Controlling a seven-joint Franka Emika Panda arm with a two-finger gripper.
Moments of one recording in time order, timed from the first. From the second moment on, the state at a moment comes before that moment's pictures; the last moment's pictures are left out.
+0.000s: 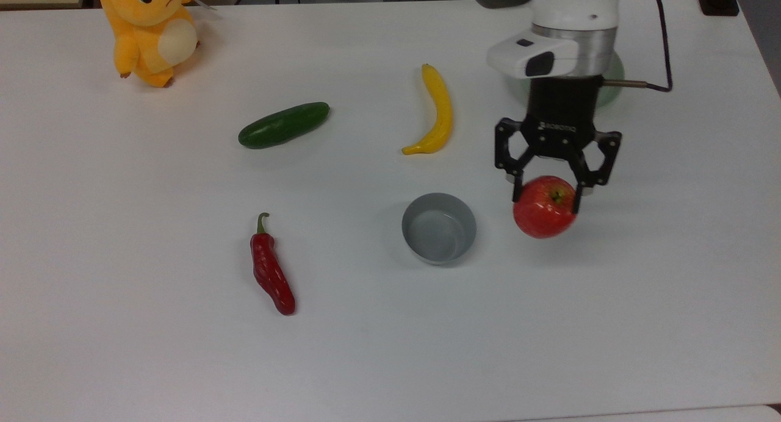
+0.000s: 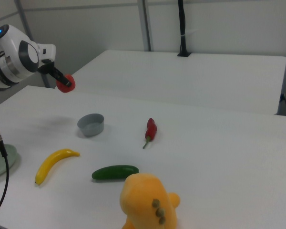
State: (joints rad) arm 0.32 0.52 0.18 -1.39 -0.48 2.46 1.10
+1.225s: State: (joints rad) arm 0.17 0.48 0.18 -1.57 -0.27 2.35 0.80
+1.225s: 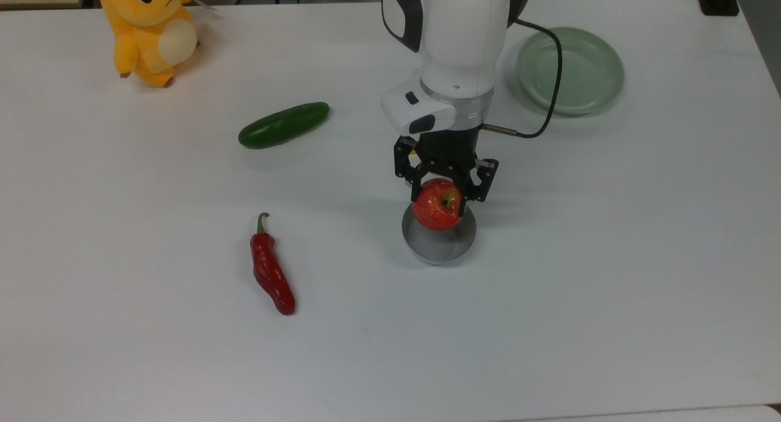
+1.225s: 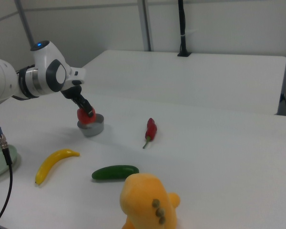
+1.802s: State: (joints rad) arm 0.18 0.54 0.18 -1.57 -0.28 2.51 0.79
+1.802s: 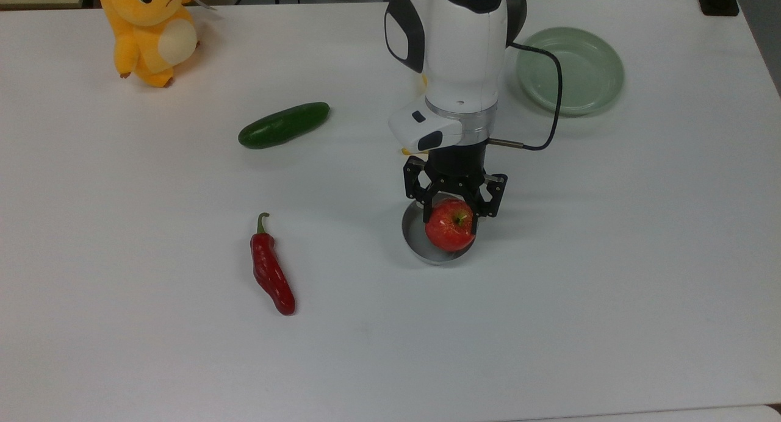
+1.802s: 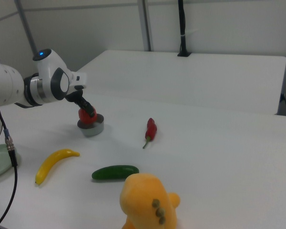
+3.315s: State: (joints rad) arm 0.17 0.35 0.18 -1.56 -0.25 2.08 0.52
